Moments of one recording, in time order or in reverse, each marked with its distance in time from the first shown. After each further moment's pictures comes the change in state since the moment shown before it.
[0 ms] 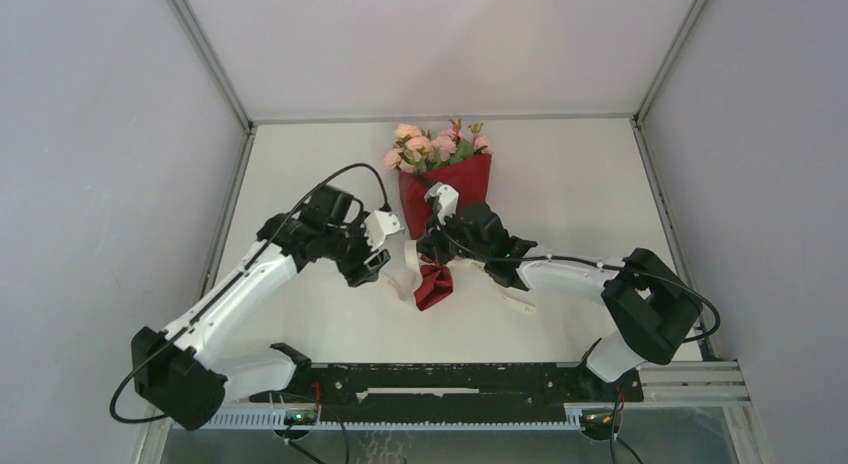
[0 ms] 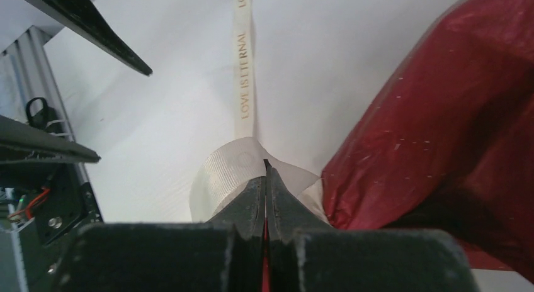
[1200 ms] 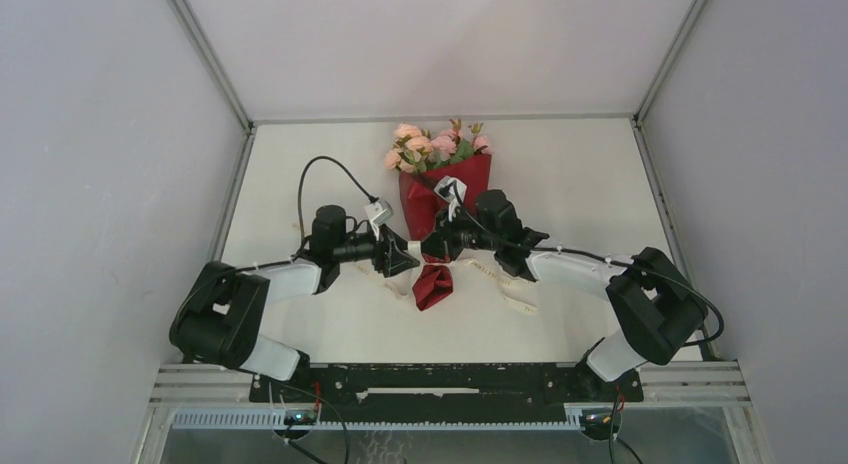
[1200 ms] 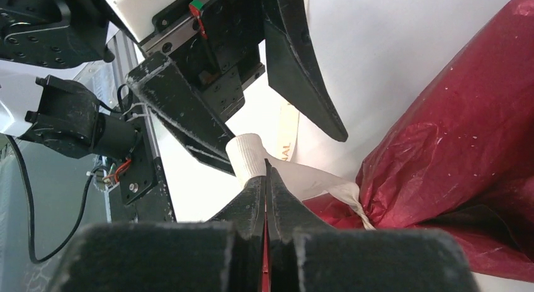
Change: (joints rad) left arm 0.142 0.254 -0.525 1.383 0.486 -0.585; right arm -0.092 -0.022 0.000 -0.007 -0.282 0.118
